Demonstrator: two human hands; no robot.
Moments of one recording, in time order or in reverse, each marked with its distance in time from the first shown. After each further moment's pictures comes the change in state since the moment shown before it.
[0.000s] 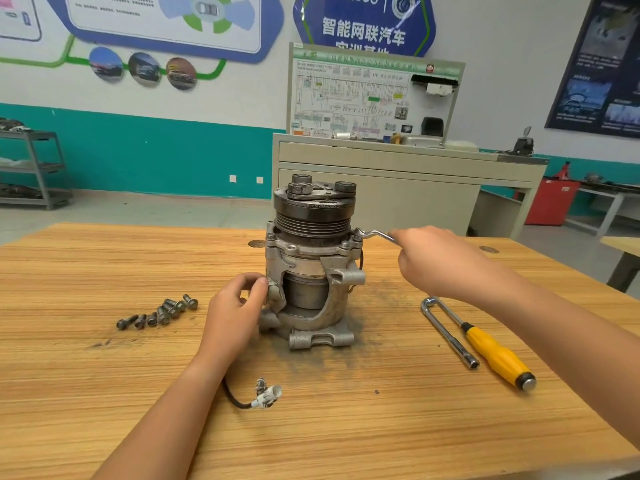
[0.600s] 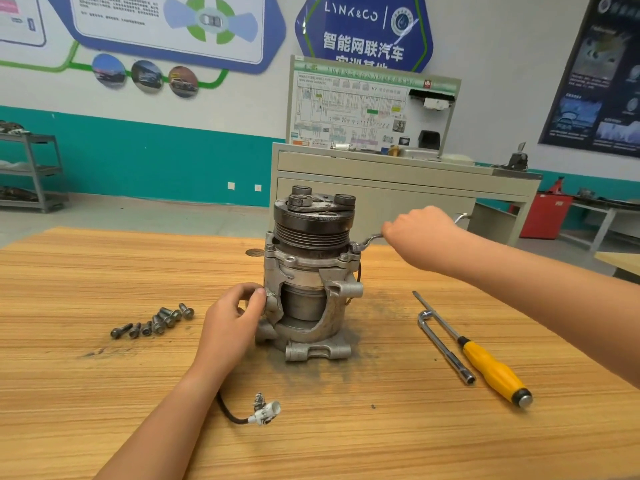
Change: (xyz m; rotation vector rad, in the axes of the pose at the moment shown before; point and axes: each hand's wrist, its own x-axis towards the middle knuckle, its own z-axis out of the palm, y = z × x) left_hand 0.000 -0.001 0.000 0.010 -0.008 0.007; right_hand 0.047 0.010 -0.015 -0.623 0.008 -0.249
